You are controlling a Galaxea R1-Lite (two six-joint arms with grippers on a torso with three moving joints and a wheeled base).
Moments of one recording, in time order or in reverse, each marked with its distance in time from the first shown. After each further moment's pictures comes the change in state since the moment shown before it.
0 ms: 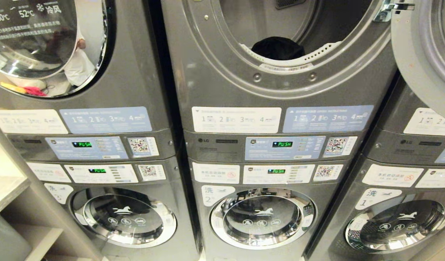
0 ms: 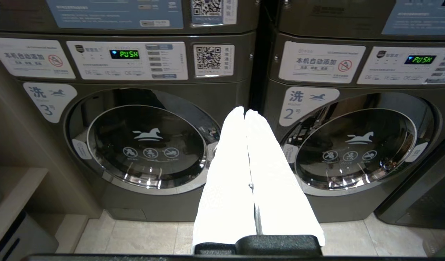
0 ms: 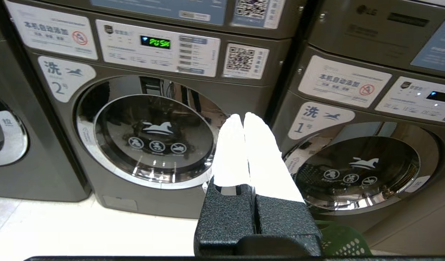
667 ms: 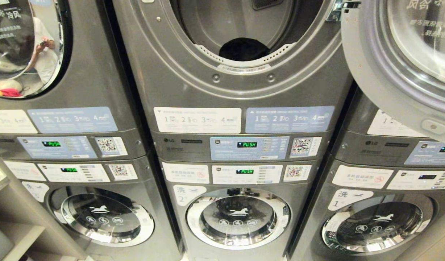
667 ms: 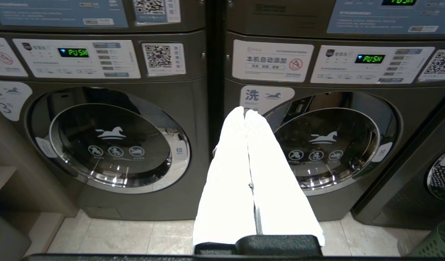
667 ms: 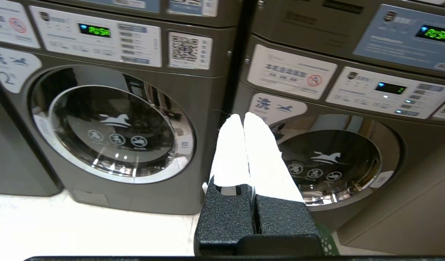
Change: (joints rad) left arm 0.000 0.000 0.000 0.000 0.000 0.000; right arm 0.000 0.000 -0.003 0.010 0.000 0.000
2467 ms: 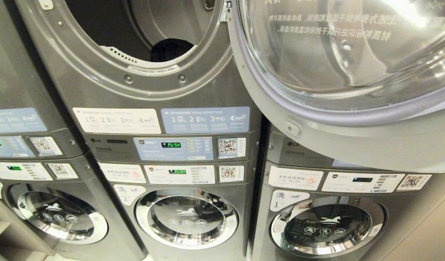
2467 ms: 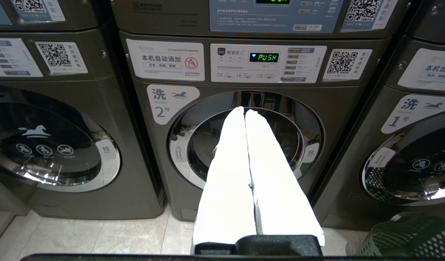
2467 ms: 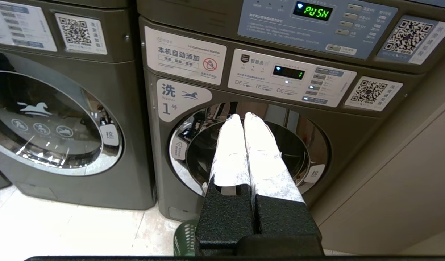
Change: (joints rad) left arm 0.000 0.000 0.000 -0.002 0.000 -0.003; right arm 0.000 0.000 0.002 -0.004 0.000 0.003
